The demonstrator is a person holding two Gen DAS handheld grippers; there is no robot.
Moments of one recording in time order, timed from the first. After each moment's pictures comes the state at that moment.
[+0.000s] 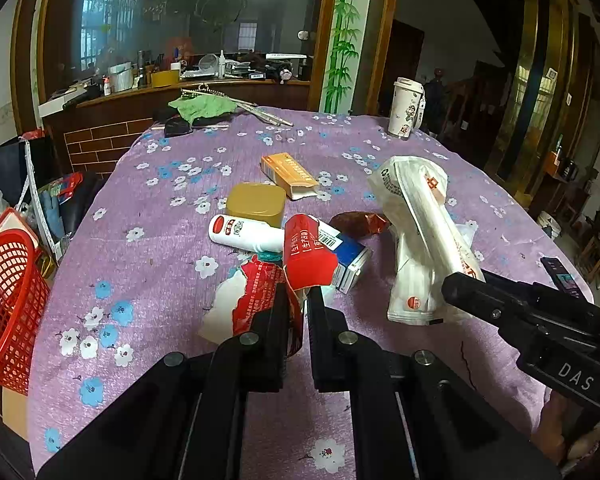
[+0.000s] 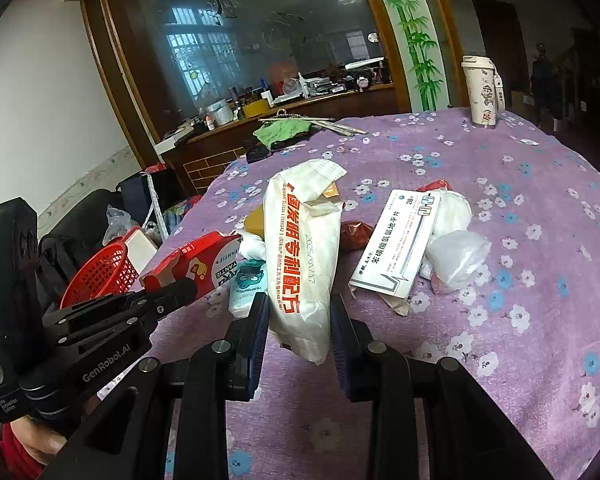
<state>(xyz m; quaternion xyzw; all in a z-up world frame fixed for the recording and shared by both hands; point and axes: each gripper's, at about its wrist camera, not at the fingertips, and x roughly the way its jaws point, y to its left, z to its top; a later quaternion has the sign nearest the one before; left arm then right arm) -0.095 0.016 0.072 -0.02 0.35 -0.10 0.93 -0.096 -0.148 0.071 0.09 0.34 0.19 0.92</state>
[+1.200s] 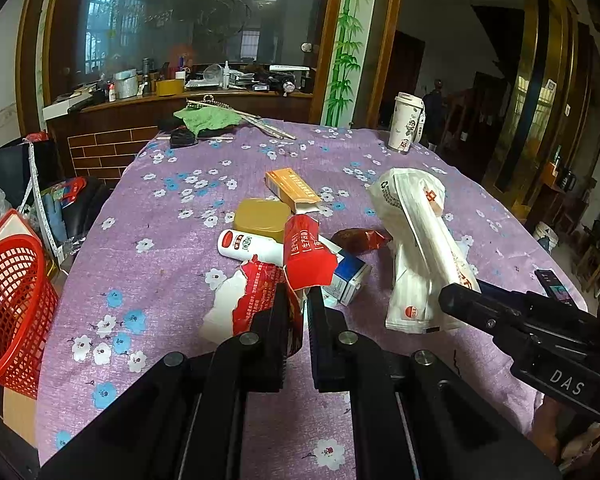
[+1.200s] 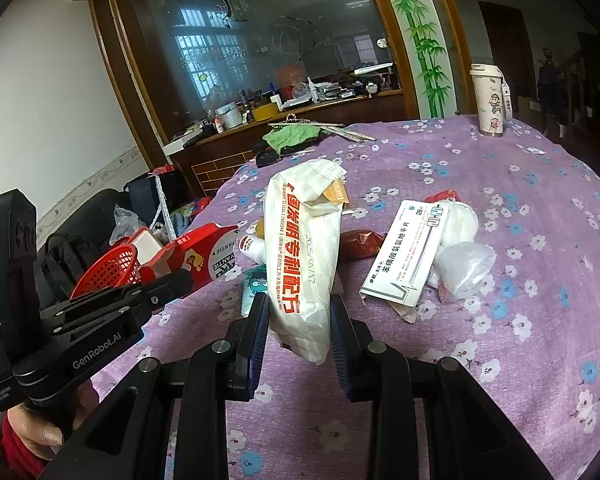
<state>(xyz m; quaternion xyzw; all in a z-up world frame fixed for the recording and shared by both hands) -0.096 0.020 0.088 -0.03 0.33 -0.10 0.94 -0.099 -0.146 0.079 0.09 0.33 0.20 0.92</state>
